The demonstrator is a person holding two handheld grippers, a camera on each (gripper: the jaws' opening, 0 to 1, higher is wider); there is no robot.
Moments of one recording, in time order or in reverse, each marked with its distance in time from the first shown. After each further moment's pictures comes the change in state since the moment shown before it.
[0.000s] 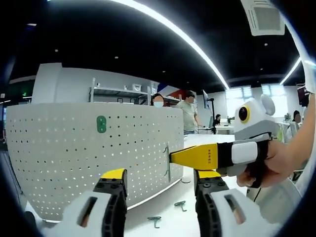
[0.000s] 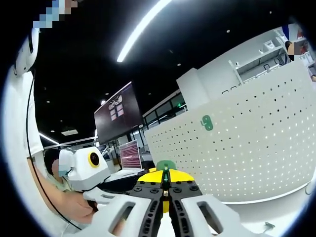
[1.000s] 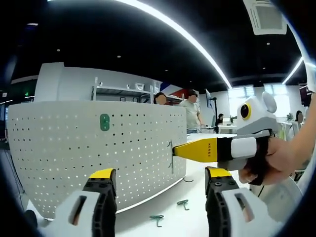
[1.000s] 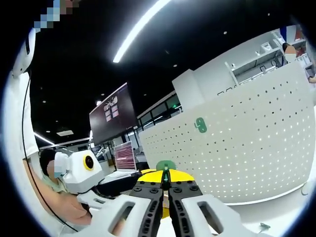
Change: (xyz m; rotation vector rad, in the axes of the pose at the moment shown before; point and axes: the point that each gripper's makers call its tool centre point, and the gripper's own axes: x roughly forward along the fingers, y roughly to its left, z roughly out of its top) left arm -0.002 0.005 -0.003 -0.005 0.005 0.024; right arm -0.003 -0.018 0.005 -0.013 -0.008 -0.086
